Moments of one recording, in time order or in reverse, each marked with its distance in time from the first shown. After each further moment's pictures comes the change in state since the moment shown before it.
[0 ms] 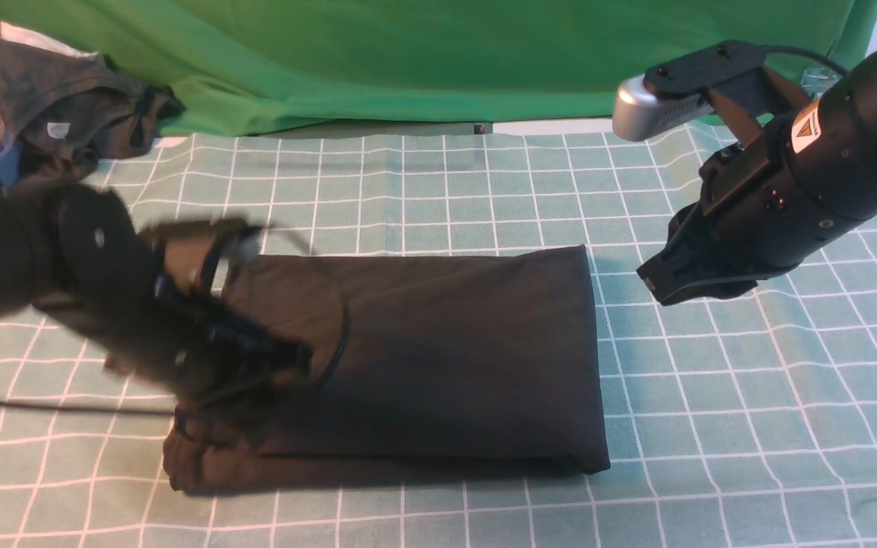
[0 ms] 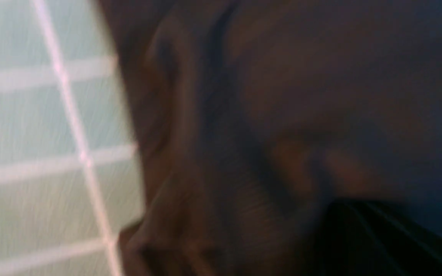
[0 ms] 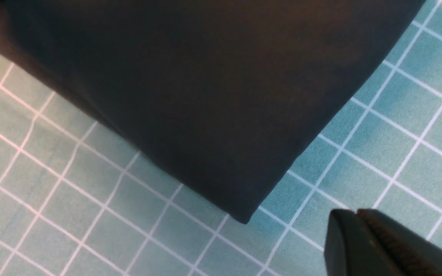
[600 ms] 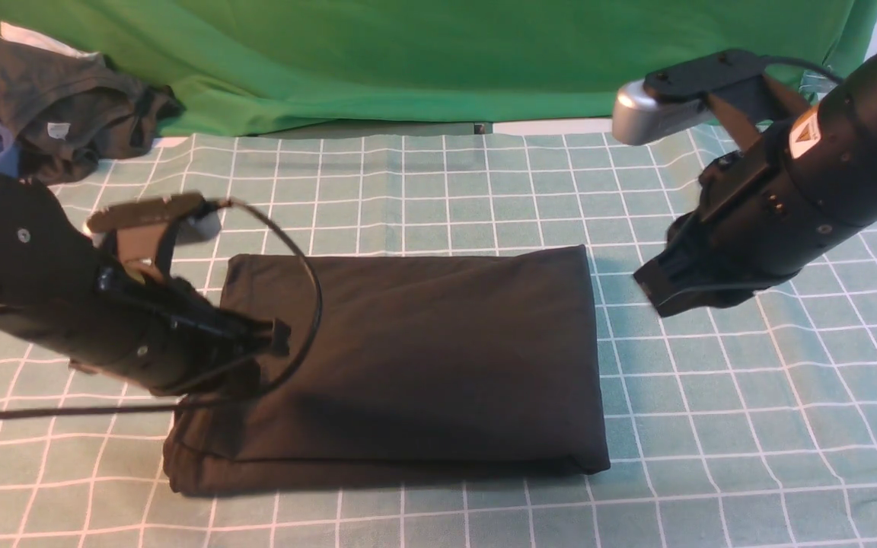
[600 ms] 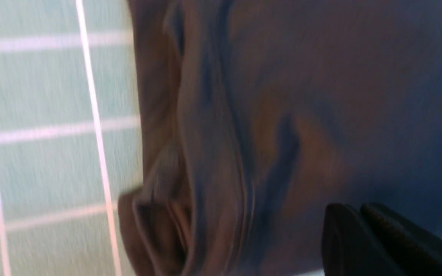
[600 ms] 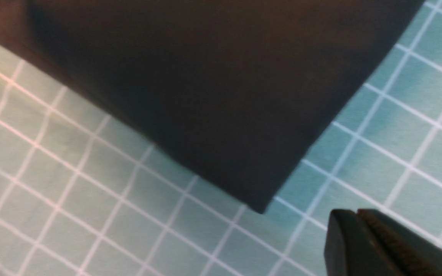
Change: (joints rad) right arm 0.026 0.012 0.000 0.035 0.019 0.034; left arm 0.008 -0.150 -0.006 -0.022 -0.006 -0.033
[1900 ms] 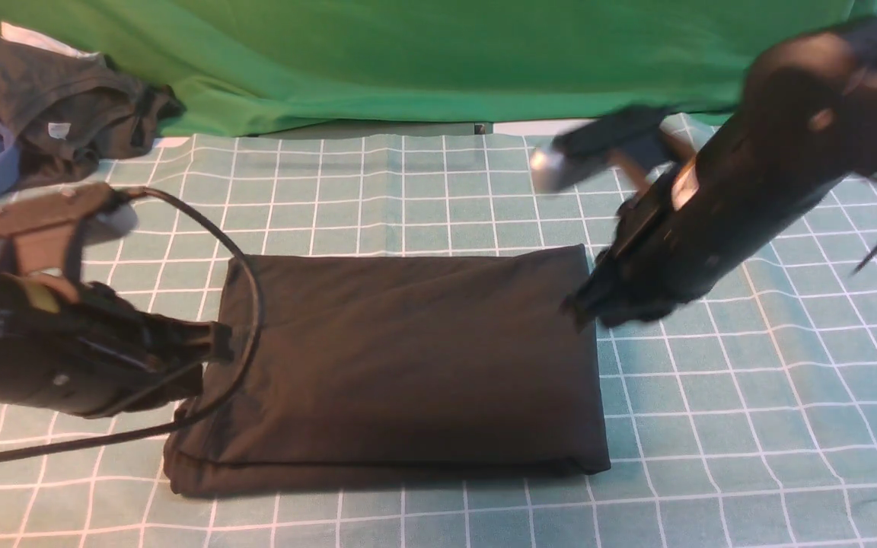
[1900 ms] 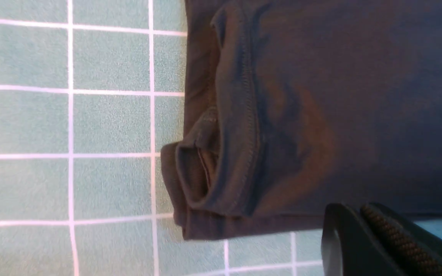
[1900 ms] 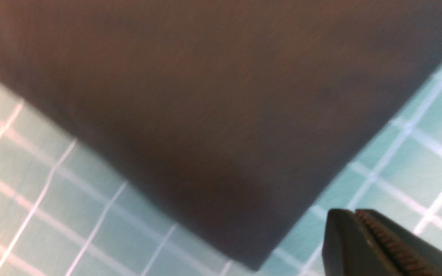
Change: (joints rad) right arm 0.020 0.137 -0.029 -0.115 -0.119 0.064; left arm 0.001 -0.313 0.079 0.108 0.094 -0.180
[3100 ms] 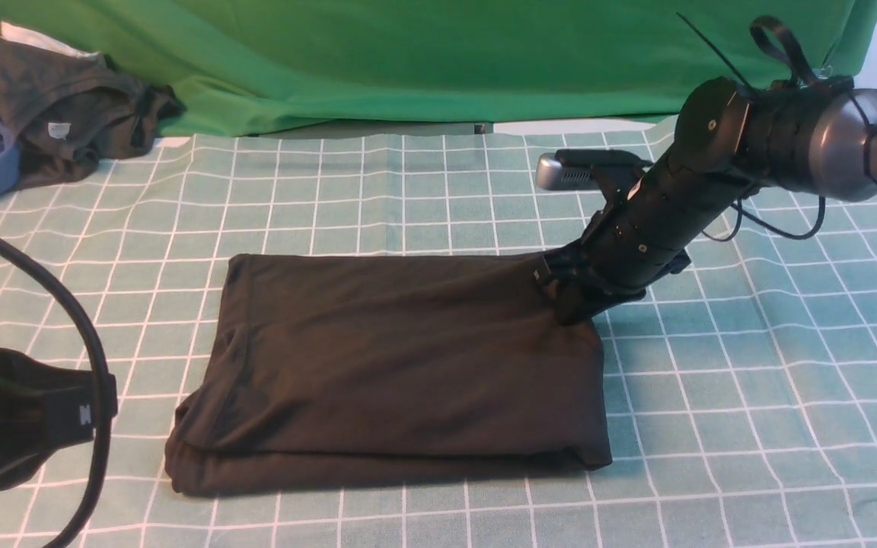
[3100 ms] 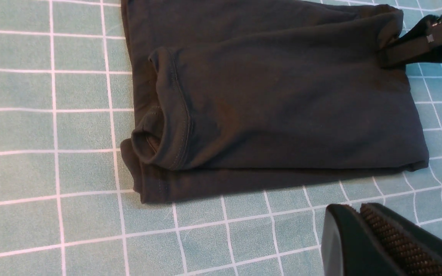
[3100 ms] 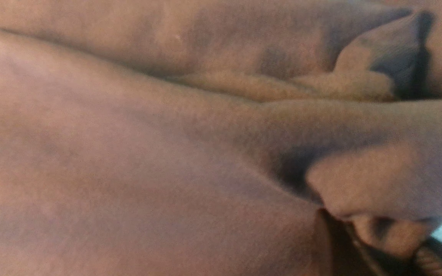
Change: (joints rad) right arm -0.173 0.437 -0.193 0.319 -0.088 -0.154; left arm 0.000 -0.433 0.000 -0.052 0.192 0.030
